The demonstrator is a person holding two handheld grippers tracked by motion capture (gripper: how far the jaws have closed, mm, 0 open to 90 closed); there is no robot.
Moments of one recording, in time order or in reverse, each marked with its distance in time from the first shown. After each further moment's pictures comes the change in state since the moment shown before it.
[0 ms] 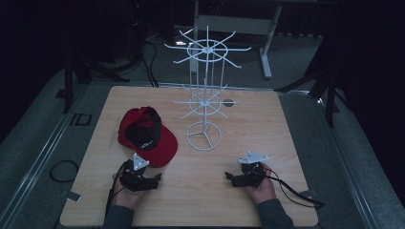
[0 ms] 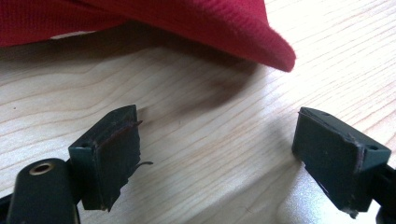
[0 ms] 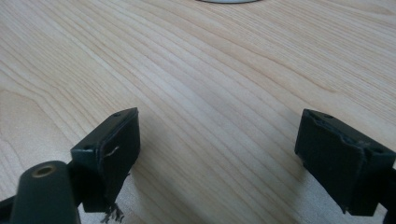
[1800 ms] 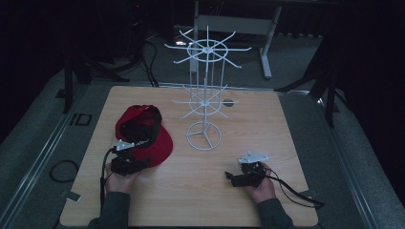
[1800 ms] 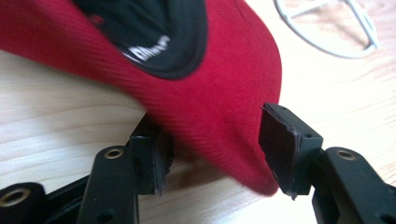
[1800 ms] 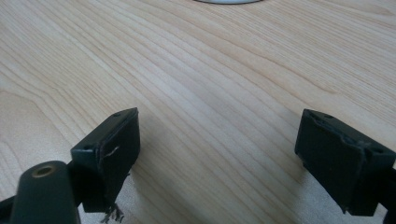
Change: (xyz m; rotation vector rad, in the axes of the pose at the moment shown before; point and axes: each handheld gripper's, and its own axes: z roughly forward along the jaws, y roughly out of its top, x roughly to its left) left arm 0.042 0.028 -0.008 -0.040 -0.071 -0.259; right arm -0.001 0.001 0.001 -0.001 -0.001 -0.003
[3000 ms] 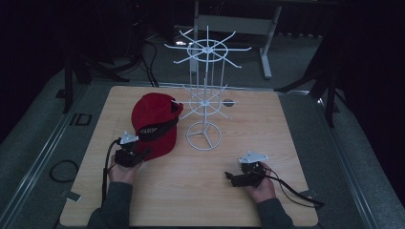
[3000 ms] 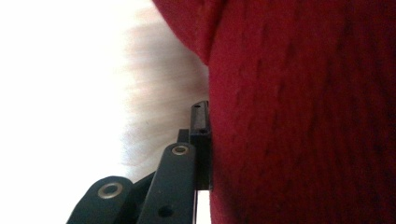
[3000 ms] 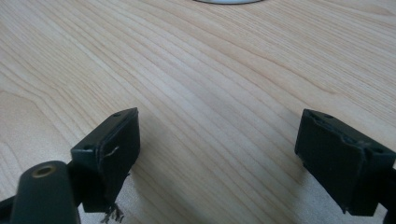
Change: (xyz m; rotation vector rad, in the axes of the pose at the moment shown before) left arm 0.002 0.022 0.007 -0.054 -0.036 0.109; right arm 0.000 0.000 0.000 0.001 0.001 0.002
